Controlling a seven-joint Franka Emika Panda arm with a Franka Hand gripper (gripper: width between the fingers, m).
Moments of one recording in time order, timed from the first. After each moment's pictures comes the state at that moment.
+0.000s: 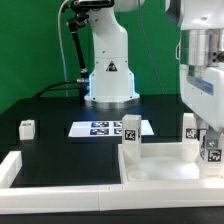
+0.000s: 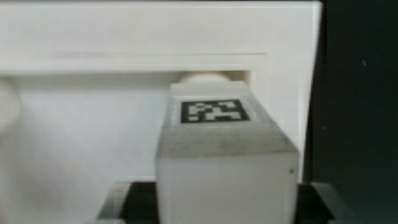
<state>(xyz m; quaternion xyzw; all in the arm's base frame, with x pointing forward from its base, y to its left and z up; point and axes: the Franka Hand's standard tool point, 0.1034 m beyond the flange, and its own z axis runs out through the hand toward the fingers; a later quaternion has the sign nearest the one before) 0.628 0.112 0.079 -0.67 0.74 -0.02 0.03</state>
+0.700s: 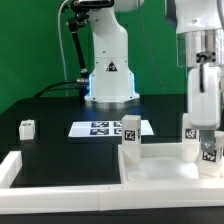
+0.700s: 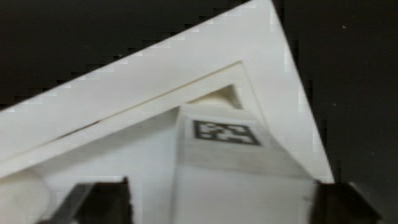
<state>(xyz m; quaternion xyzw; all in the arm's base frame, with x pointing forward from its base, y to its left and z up) 0.622 0.124 0.079 -0.64 0.76 -0.03 0.03</state>
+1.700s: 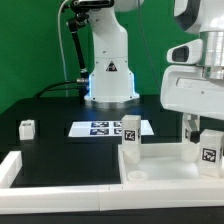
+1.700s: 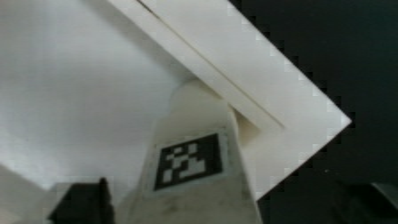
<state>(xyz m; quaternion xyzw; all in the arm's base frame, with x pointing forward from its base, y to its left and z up) 0.629 0.127 0.073 -0.91 0.41 -0.07 -0.02</state>
